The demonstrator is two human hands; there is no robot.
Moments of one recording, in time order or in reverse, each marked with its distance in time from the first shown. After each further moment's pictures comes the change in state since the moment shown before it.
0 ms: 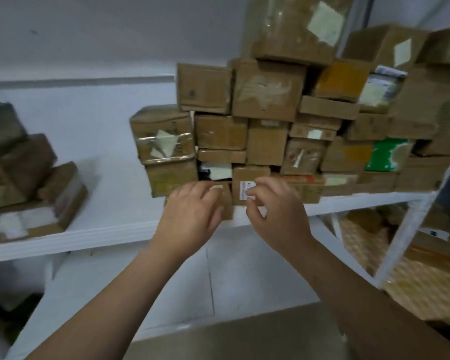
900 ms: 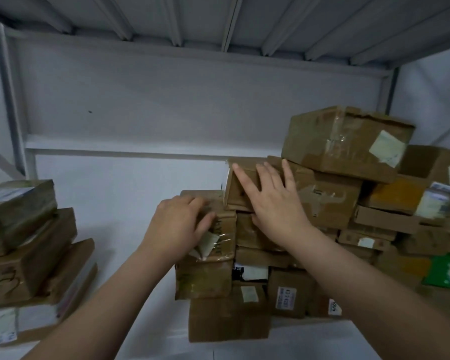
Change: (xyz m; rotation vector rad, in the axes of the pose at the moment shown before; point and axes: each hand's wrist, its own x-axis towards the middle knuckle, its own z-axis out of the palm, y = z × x) left_hand 0.117 -0.136 -0.044 0.010 0.185 -0.147; right_hand 0.209 -0.031 0.037 -0.716 -0.071 -0.357
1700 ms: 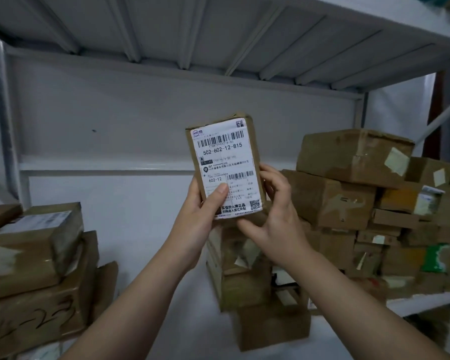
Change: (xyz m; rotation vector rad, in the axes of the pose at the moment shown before) left_hand -0.013 -0.052 -0.066 -1.645 -0.024 -0.100; right_hand 0.021 -0.113 -0.059 0.943 0.418 0.202
